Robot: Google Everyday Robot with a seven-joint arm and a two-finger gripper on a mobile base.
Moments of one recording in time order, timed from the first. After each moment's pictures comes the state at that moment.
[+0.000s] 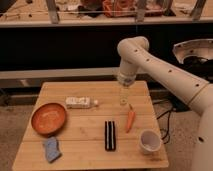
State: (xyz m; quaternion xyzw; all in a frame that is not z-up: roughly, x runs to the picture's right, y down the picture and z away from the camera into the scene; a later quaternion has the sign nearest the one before) arm 0.100 0.040 0.732 -0.39 -0.05 0.04 0.92
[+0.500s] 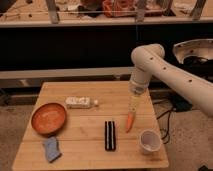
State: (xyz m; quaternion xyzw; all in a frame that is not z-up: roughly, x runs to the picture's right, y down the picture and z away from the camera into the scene) arm 0.143 0.077 0.708 -0.39 -0.02 0.11 0.91
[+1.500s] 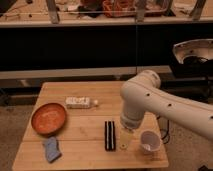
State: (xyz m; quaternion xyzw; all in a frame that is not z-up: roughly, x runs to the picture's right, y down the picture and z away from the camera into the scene) arm 0.068 0.183 0.603 -0.39 0.01 0.14 0.91
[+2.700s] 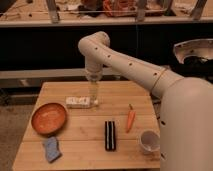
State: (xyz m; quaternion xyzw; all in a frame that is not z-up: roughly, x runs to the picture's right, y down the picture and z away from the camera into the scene) arm -0.049 -0.008 0.760 -0.35 -0.06 0.00 0.94
